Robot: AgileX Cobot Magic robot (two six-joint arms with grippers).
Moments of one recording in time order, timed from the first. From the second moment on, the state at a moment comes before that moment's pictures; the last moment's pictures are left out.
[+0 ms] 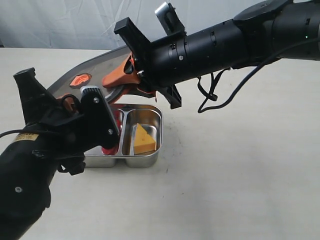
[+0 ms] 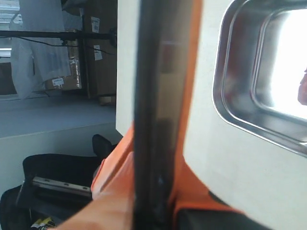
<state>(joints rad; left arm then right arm) -1.18 1.41 -0.53 -1.59 -1.08 2.10 0.68 1.74 -1.18 1.38 0.83 -0.38</state>
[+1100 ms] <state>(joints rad) -1.18 1.41 -0.53 -1.66 -0.97 2.07 0.69 1.74 -1.19 1.19 0.79 -0.33</state>
